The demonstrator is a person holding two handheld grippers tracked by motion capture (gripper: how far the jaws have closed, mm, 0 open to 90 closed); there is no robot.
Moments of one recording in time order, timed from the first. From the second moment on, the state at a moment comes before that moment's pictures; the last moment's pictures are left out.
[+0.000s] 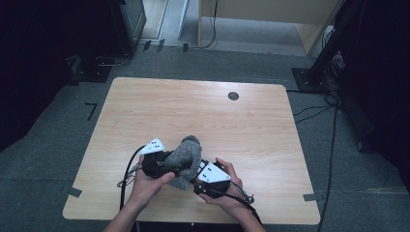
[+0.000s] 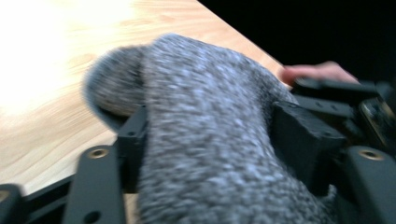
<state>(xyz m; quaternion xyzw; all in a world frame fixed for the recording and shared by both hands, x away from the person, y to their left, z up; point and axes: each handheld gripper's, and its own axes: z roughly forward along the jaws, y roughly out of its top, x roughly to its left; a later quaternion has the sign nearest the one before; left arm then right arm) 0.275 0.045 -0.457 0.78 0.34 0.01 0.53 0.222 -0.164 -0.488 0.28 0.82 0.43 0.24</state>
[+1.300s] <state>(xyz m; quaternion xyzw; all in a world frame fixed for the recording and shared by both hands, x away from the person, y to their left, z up) 0.261 0.031 -0.448 0.79 0.27 0.05 0.54 0.221 -0.170 -0.479 0.30 0.80 0.45 0.25</state>
